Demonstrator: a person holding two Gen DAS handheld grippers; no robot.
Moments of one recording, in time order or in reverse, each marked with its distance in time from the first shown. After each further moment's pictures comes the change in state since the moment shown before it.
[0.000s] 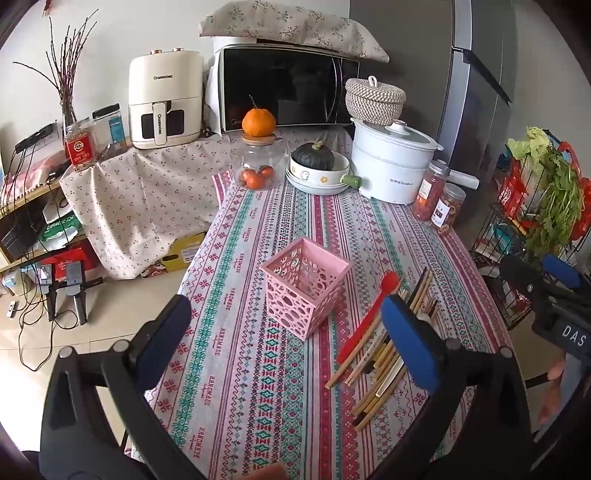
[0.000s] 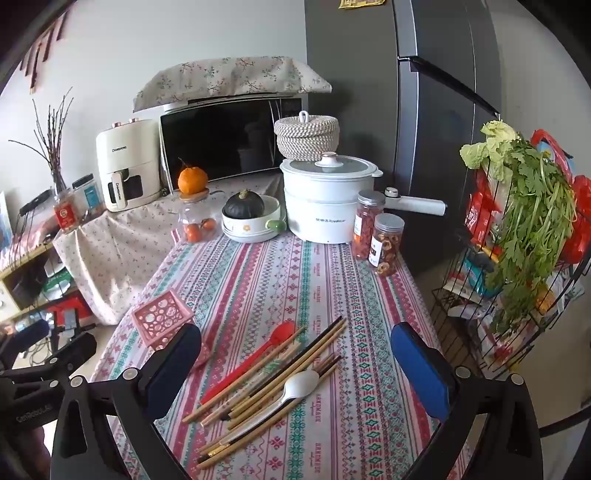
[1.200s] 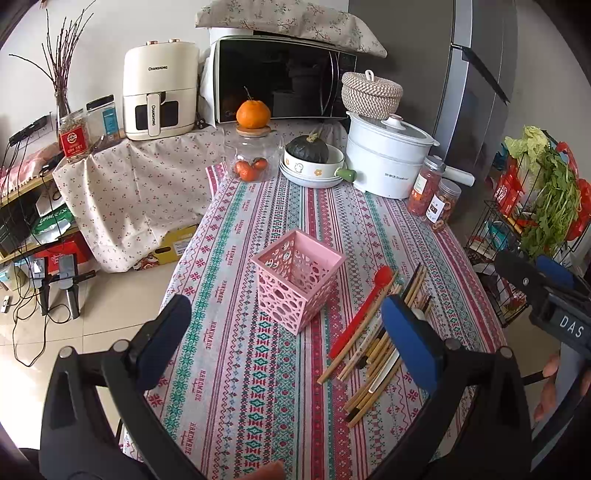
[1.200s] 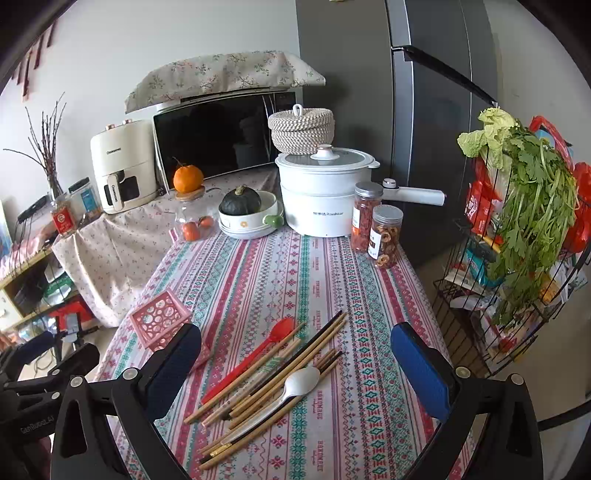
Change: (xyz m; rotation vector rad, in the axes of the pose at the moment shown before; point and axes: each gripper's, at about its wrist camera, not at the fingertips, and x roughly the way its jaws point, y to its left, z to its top) left arm 0.003 -0.001 0.001 -0.011 0.030 -0.029; right arm 0.006 -0.004 0.000 0.032 0.022 0.005
